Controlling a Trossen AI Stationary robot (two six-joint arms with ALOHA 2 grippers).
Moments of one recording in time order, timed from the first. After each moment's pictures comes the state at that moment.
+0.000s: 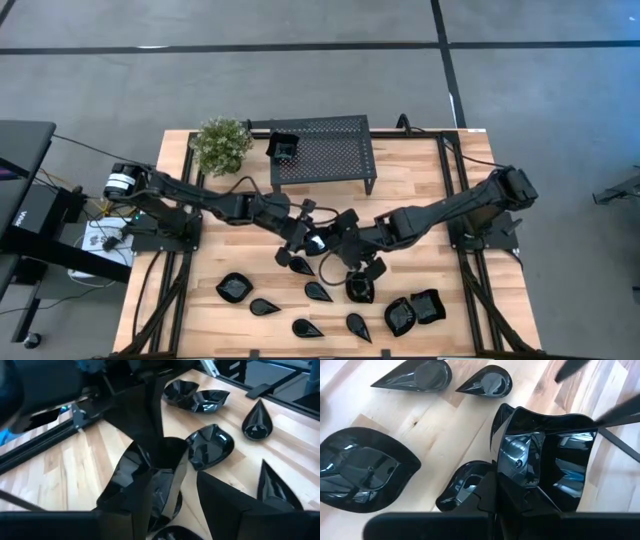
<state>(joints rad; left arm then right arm) -0.11 1.53 0.83 0.26 0.20 0.49 0.28 1.62 1.23 -0.63 0.18 -0.38</state>
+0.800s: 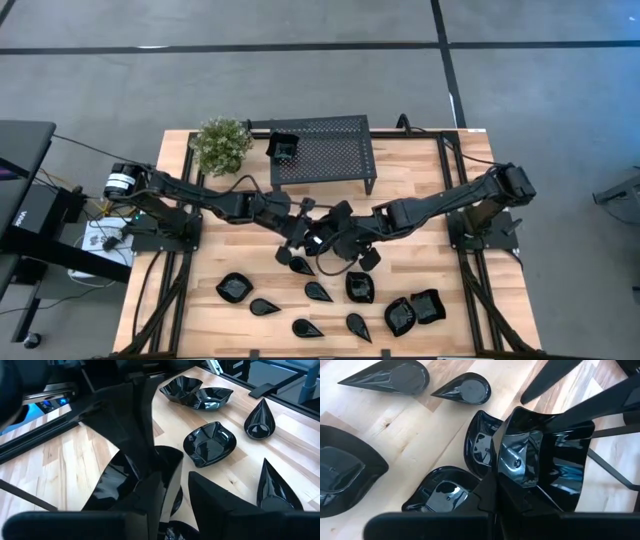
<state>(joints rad) -0.10 1.53 0.83 0.24 0.20 0.46 0.23 1.62 1.23 -0.56 0.18 -0.51</state>
